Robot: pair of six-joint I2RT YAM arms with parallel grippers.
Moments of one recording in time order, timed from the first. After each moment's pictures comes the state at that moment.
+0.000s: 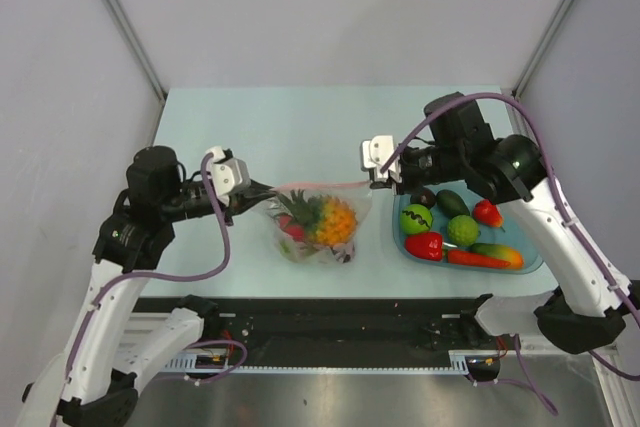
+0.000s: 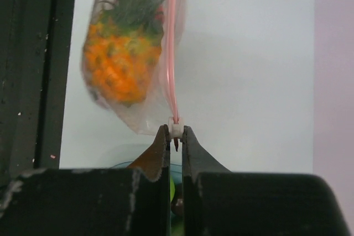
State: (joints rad) left arm -0.34 0.83 1.18 -0.71 0.82 0.49; right arm 0.68 1.30 1.74 -1.14 -0.54 -0.89
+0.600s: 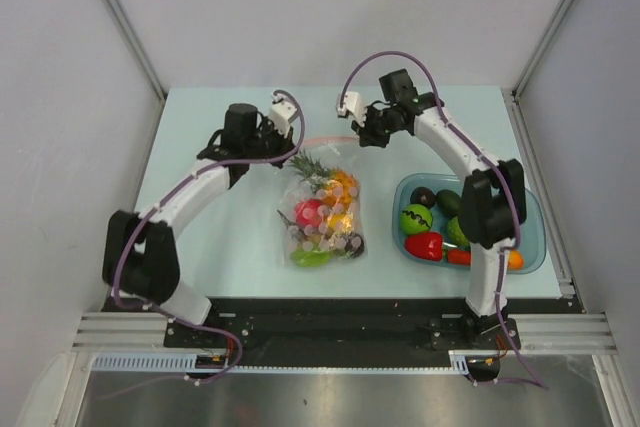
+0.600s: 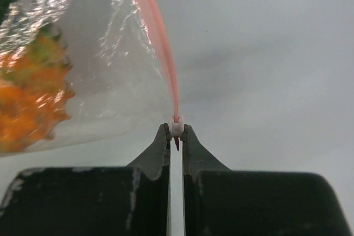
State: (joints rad) left arm -0.34 1.46 1.09 -0.15 0.43 0.23; right arm 0.41 1.93 1.76 -0.73 -0.47 -0.88
